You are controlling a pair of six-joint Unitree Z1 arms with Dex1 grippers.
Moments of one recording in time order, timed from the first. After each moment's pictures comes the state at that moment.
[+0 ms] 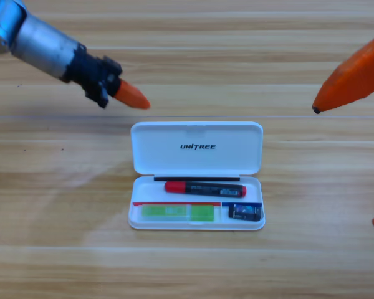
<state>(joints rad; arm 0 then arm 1) -0.21 2.23 -1.50 0.46 -0.82 0.74 0.93 1.41 -1.54 1.02 0.52 -0.58</state>
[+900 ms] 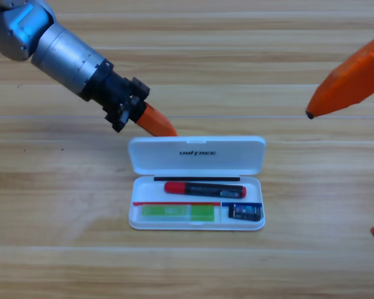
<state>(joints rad) -0.35 2.18 -1.50 0.68 -0.90 0.84 0.93 1.41 -1.52 0.99 0.57 -0.58</state>
